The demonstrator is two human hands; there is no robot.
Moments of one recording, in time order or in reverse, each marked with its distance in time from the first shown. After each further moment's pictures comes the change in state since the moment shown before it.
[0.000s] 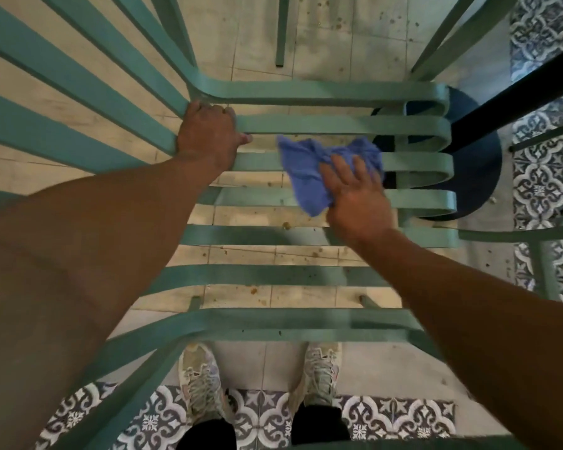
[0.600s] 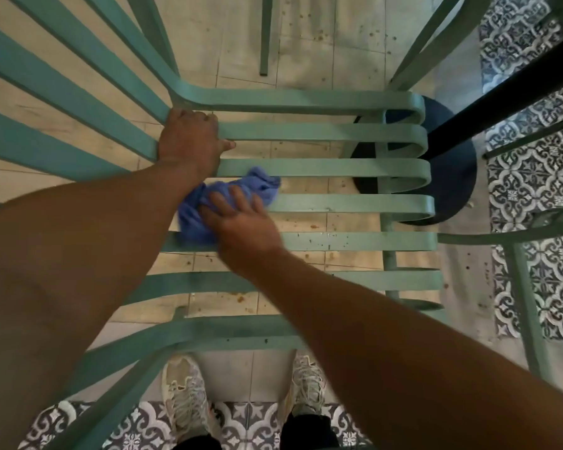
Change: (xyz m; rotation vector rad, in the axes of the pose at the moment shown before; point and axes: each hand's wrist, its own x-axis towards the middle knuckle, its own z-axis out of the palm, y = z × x) left_hand 0.001 0.000 0.006 -0.049 0.036 -0.024; right_hand 0.000 -0.131 0.009 0.065 -0.101 -0.301
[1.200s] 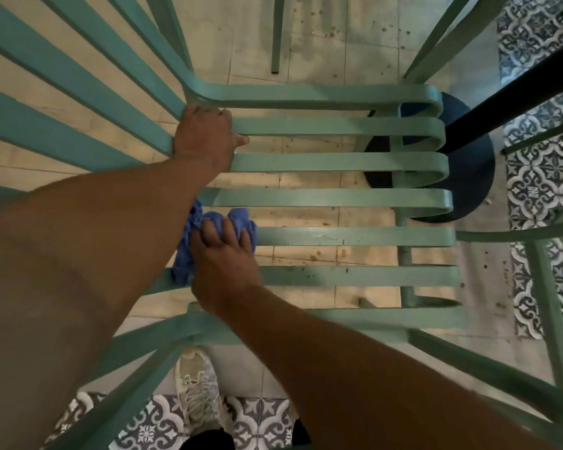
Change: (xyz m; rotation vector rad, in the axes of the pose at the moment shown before) left_hand -0.001 0.000 -0.002 0.011 -0.007 0.033; right_hand -0.023 -0.061 0.009 0.227 -0.127 0.054
